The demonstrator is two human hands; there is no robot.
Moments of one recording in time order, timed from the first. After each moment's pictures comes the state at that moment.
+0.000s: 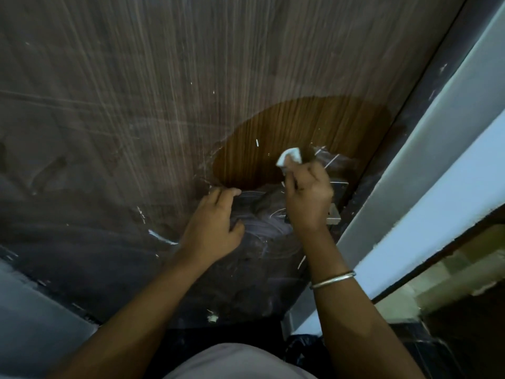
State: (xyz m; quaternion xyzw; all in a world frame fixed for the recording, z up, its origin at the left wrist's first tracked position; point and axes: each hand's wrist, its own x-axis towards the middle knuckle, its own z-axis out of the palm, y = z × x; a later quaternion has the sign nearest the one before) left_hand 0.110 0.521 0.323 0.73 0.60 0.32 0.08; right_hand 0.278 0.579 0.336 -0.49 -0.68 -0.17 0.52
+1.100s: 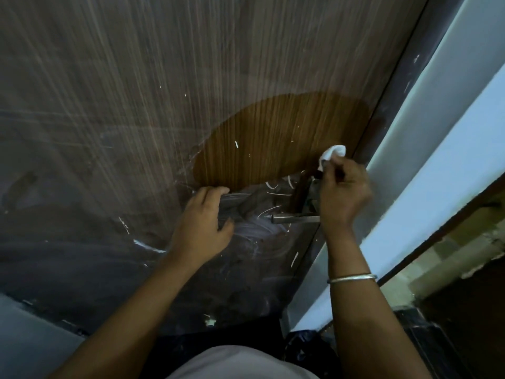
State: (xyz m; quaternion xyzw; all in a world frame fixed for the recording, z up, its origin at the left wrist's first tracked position) left_hand 0.115 0.532 0.324 0.74 0.58 0.33 0.09; right_hand 0.335 0.580 0.345 -0.58 -0.49 -0.06 0.65
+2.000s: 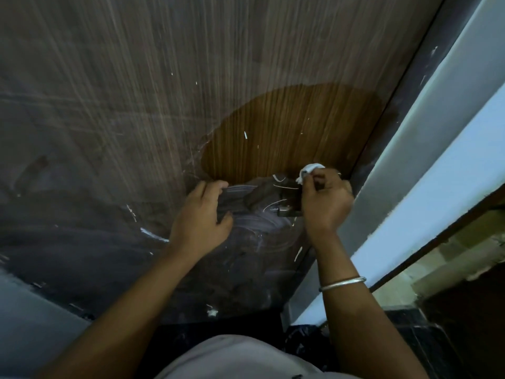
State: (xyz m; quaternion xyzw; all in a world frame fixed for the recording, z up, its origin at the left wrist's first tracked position) left_hand 0.106 0.527 0.318 0.72 0.59 0.35 0.10; right_hand 0.305 0.566 0.326 -0.66 -0.49 -0.02 0.57
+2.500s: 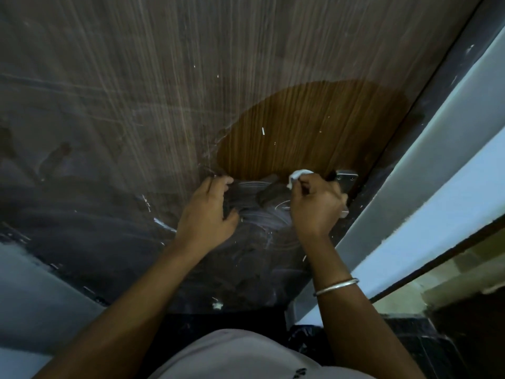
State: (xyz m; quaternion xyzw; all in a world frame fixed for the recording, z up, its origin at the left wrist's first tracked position) left_hand 0.099 0.520 0.321 0.70 0.61 0.36 0.12; right_hand 0.277 0.563 0.315 -0.64 -0.59 -0.08 0.48
